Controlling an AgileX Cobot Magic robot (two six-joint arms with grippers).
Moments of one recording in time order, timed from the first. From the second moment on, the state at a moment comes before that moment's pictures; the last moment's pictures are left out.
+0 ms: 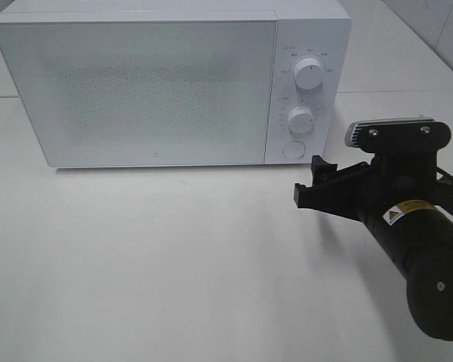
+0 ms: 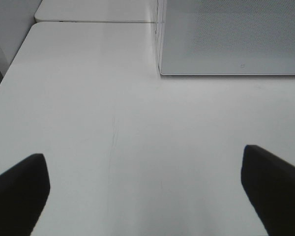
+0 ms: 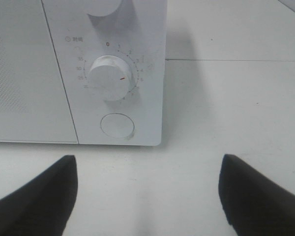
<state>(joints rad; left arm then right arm) 0.02 0.00 -0.52 -0.07 1.07 0.00 0.77 1.77 -0.36 0.79 -1.21 -0.21</state>
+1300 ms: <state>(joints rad) 0.02 0.00 -0.52 -0.07 1.07 0.00 0.80 1.82 -0.43 0.83 -1.20 1.05</state>
